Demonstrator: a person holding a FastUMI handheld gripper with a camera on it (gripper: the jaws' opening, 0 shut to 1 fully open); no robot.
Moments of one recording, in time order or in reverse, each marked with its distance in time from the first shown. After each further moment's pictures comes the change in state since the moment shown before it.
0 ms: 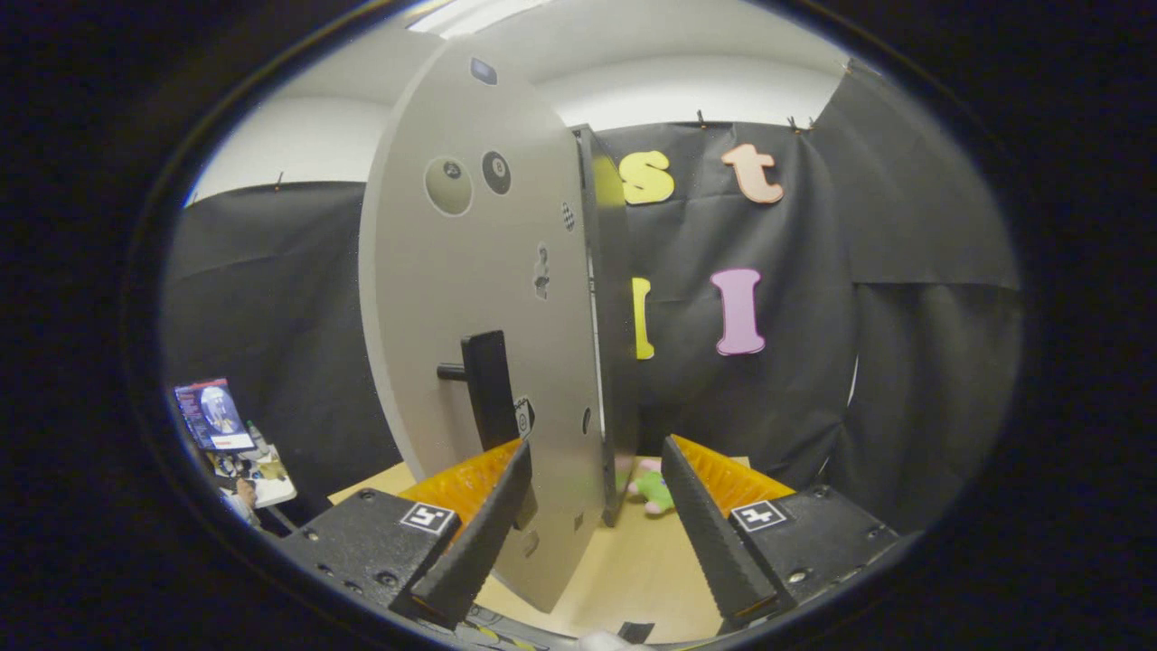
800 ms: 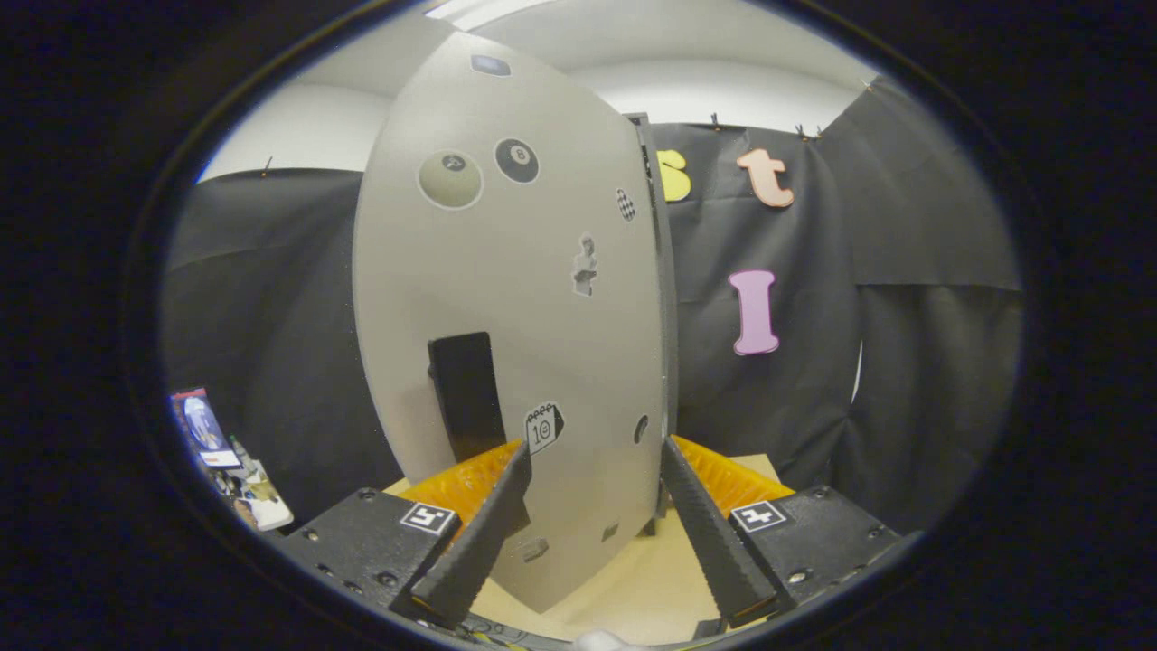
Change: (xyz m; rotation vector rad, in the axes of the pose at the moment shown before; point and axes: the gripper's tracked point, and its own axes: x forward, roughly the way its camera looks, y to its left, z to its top) arm 0.075 0.136 -0.003 0.040 -0.011 -0.091
